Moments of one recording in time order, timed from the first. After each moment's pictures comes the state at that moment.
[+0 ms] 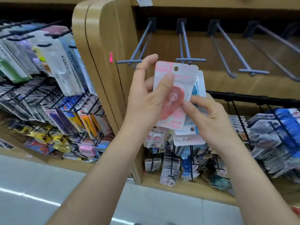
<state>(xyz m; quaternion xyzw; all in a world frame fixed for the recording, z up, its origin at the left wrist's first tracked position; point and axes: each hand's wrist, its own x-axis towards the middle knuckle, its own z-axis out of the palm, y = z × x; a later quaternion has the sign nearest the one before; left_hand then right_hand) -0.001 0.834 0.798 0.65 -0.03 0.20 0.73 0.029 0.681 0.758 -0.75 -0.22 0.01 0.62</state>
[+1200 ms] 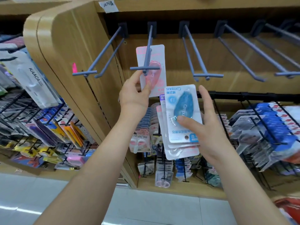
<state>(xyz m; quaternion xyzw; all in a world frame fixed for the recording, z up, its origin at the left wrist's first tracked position) 0.091 0.815 0.757 0.81 0.10 0.23 0.53 0.035 0.628 0.741 -0.60 -0.09 0.08 0.79</state>
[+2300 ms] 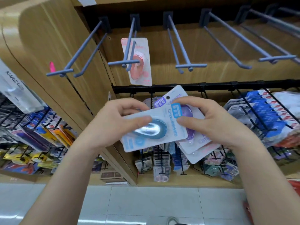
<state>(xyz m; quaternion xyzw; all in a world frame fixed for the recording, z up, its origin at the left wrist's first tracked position) 0.011 0.832 0.784 0.82 -0.05 -0.05 0.57 0.046 0.588 0.760 -0.79 -0.23 0.09 0.56</state>
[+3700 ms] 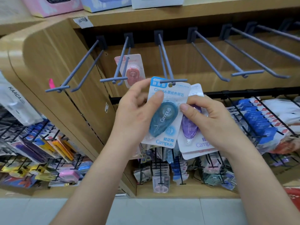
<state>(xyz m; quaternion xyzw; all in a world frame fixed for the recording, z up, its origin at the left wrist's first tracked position) 0.014 0.757 0.808 0.70 -0.05 0.10 0.70 0.042 0.580 0.771 -0.79 -0.19 -0.06 0.58</state>
